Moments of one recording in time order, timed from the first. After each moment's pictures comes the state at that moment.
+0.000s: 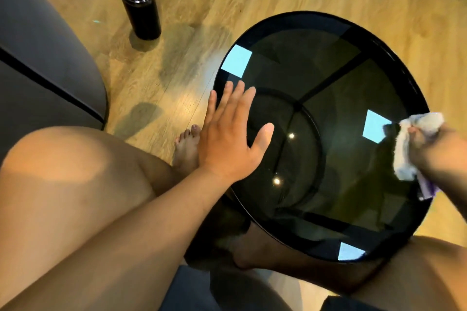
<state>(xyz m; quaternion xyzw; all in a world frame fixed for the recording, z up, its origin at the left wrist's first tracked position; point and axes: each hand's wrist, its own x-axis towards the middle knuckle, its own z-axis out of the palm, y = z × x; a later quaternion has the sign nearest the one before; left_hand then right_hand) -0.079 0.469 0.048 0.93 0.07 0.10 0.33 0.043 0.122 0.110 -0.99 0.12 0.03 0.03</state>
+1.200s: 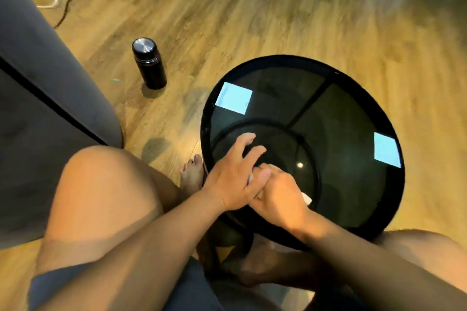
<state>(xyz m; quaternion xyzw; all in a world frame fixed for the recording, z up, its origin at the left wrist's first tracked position) -0.114 0.438 0.077 0.93 -0.06 0.00 0.35 -0.097 0.291 0.082 -0.92 -0.33 0.07 0.21</state>
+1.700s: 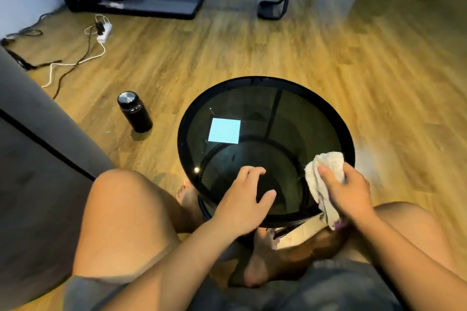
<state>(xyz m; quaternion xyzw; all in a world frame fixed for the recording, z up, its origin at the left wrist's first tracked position) -0.176 0.358 0.132 0.91 -0.06 -0.10 0.41 -0.131 0.118 0.114 -0.90 0.12 -0.04 0.41</state>
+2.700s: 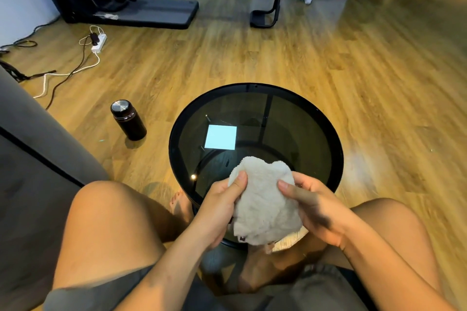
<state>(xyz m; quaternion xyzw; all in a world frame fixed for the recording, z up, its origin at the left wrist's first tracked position) -0.189 0.363 0.158 0.58 0.10 -0.18 0.79 -0.167 0.165 0.173 -0.55 0.04 0.31 0.77</state>
